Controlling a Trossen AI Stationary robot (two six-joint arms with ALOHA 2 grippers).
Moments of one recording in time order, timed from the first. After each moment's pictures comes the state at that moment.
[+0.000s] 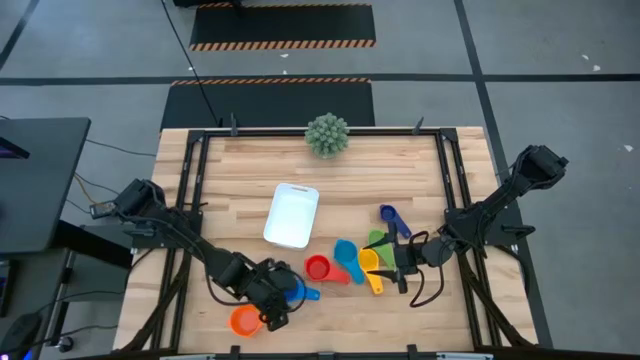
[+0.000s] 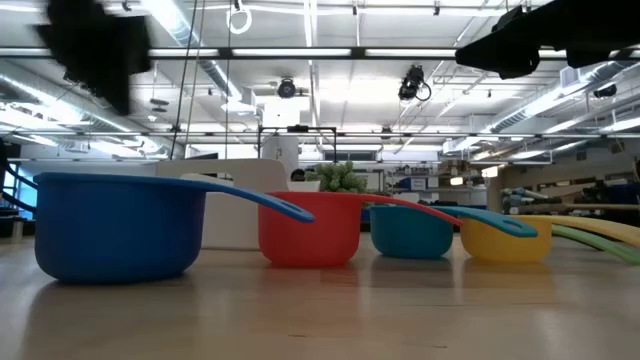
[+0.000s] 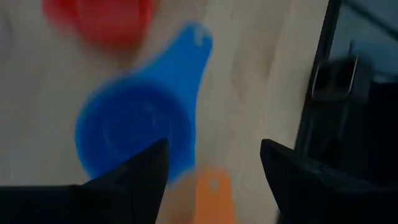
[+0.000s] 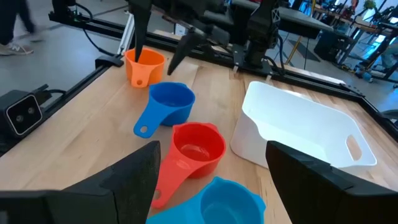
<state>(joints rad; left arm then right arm) -0.64 1.70 1.21 -0.54 -0.14 -0.98 0.62 1.28 0.43 0.55 0.53 -0.07</state>
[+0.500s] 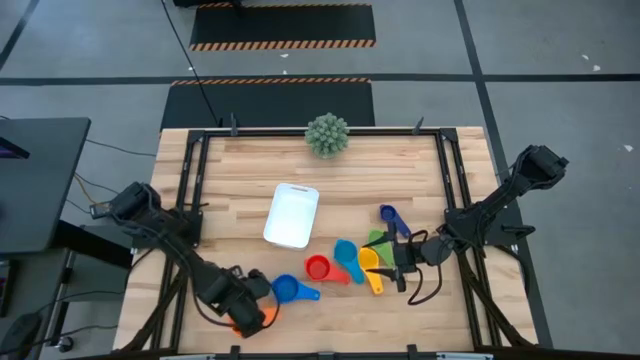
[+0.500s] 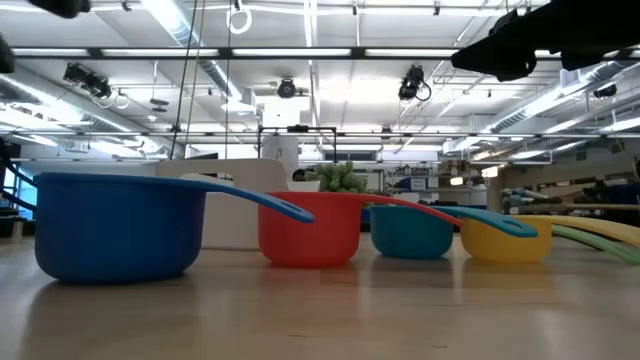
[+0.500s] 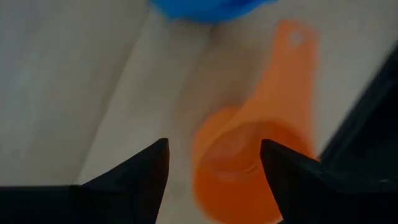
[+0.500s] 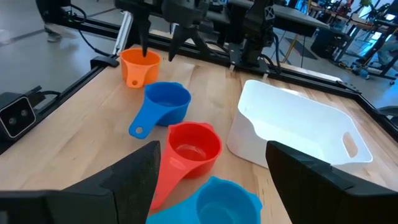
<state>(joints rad) -0.77 1.70 1.21 -0.87 -0.05 -1.25 0.60 1.28 0.43 0.55 0.53 -0.06</state>
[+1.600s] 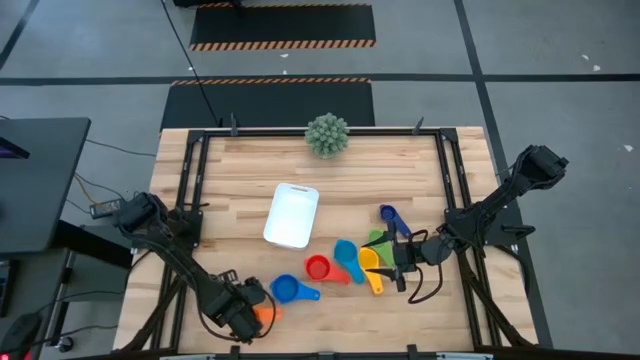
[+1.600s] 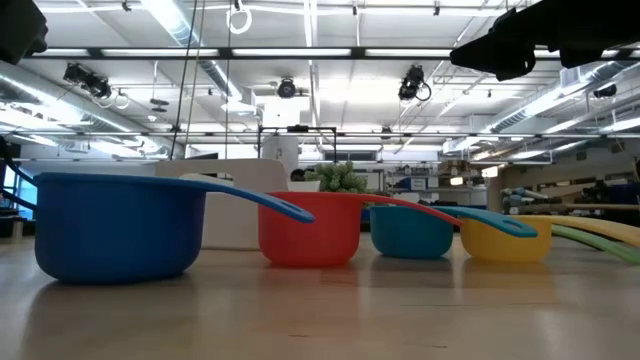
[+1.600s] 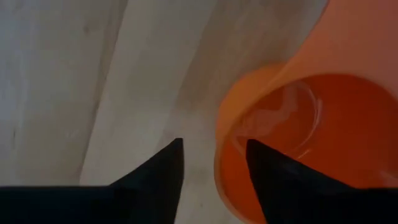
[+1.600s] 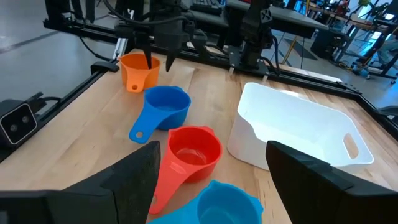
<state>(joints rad) -0.82 1.80 1.20 -0.90 0.00 -1.21 0.60 1.28 0.43 0.57 0.53 -0.06</state>
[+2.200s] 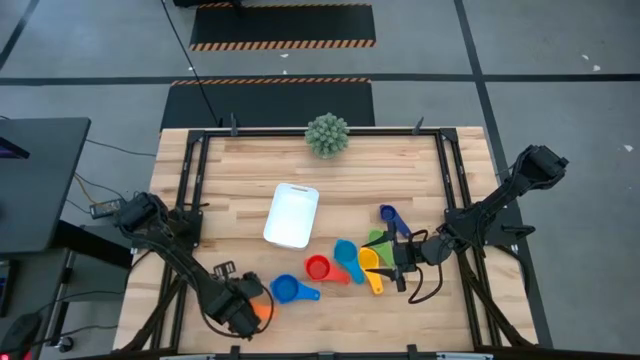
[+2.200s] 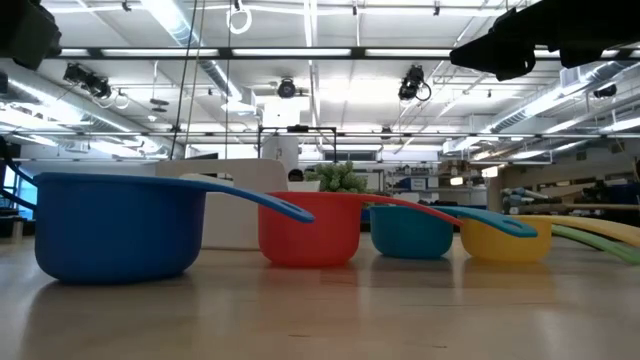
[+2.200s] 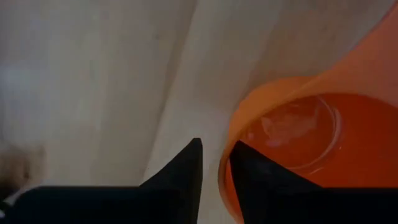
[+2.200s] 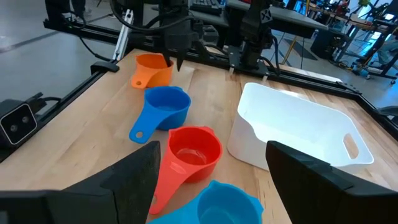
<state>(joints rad) -0.81 1.80 1.20 -1.05 -0.07 -1.14 0.60 1.28 0.43 0.57 0.53 -0.06</state>
